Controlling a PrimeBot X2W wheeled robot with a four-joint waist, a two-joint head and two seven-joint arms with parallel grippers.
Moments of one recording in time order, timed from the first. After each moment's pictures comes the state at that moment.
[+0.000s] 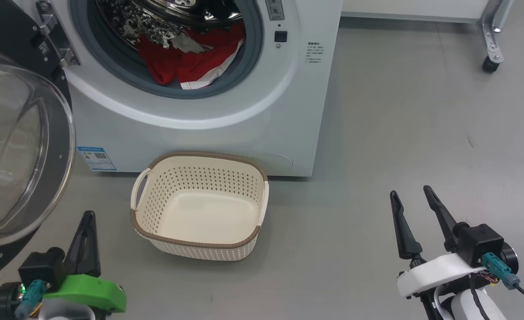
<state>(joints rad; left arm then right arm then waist) -0.07 0.10 -0.03 0.27 -0.33 -0.02 -0.23 -0.01 -0.10 0.19 0.14 0.29 0.02 -0.24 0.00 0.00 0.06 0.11</state>
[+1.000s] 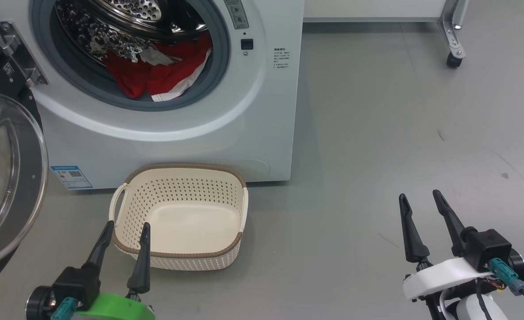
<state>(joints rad) 0.03 0.07 -0.13 0.16 -0.30 -0.07 -0.25 0.02 -0.10 0.17 0.13 0.29 0.01 -0.24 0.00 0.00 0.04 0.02</state>
